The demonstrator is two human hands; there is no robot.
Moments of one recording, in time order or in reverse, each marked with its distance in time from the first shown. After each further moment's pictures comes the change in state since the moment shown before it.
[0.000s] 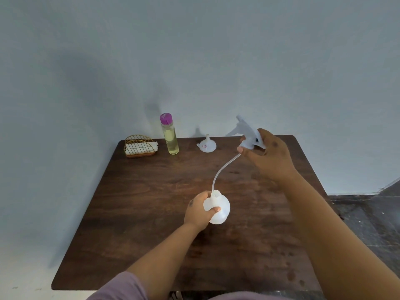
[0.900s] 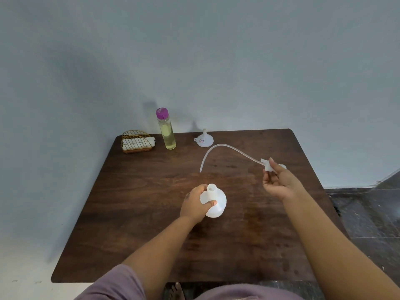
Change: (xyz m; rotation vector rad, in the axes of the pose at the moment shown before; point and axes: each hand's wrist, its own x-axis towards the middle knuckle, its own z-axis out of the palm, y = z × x) left_hand -0.002 0.009 -0.005 0.054 -0.015 -0.010; right_hand -0.020 0.097 -0.002 1.324 0.300 1.133
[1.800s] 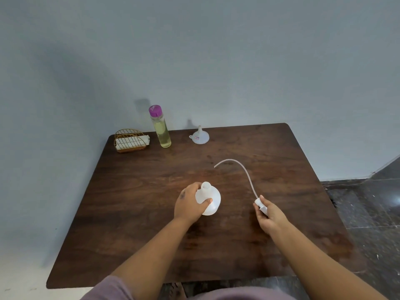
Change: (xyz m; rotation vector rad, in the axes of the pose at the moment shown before) left_hand -0.007 0.002 -0.007 0.080 0.096 0.032; right_hand 0.041 0.069 -0.081 0.129 0.291 0.051
